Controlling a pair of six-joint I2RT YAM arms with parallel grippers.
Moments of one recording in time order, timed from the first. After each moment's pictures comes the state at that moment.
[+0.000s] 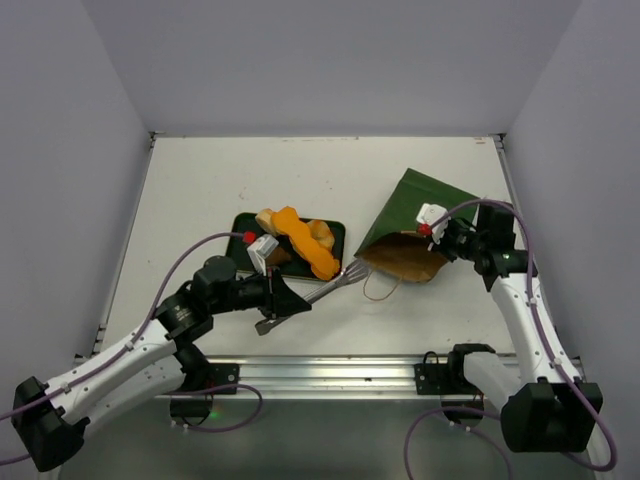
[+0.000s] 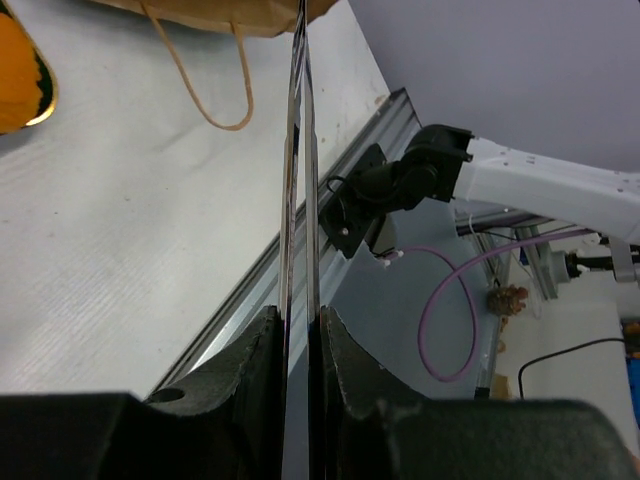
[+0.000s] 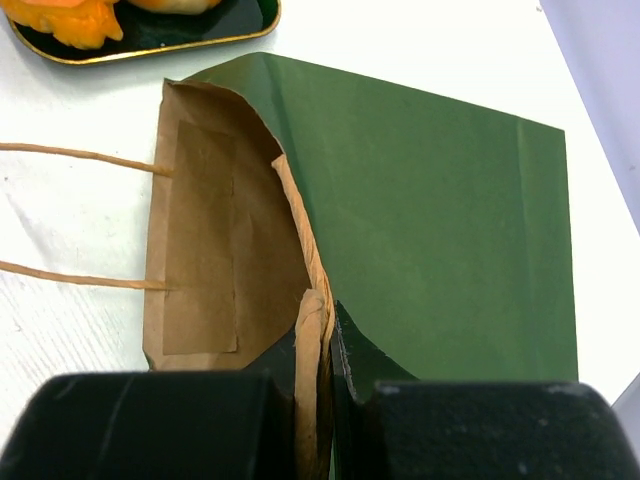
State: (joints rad) left arm -0.75 0.68 0.50 -0.15 0.46 -0.78; right arm 0.01 0.97 0.79 -0.53 -0.61 -0.96
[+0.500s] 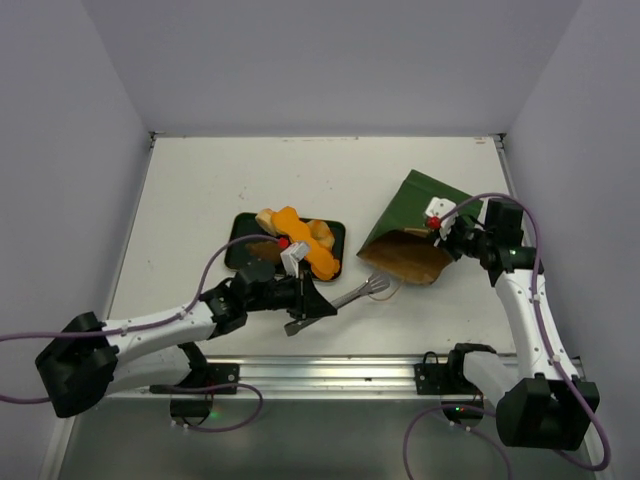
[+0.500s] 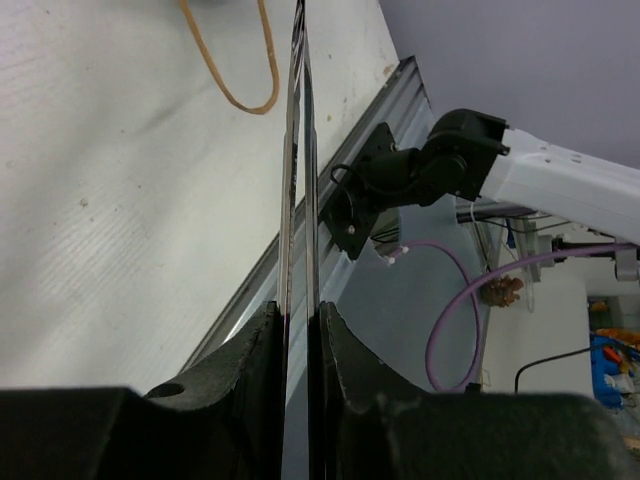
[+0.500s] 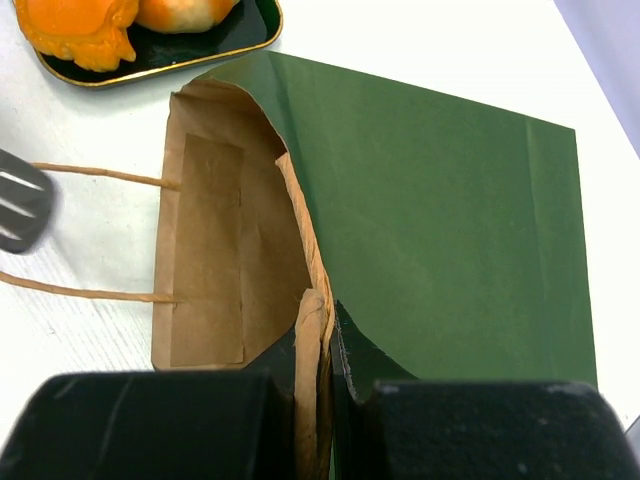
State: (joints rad) left arm -0.89 1.04 0.41 0.28 0.41 -0.88; right arm -0.08 1.00 0.84 -0.60 -0.70 -0.94
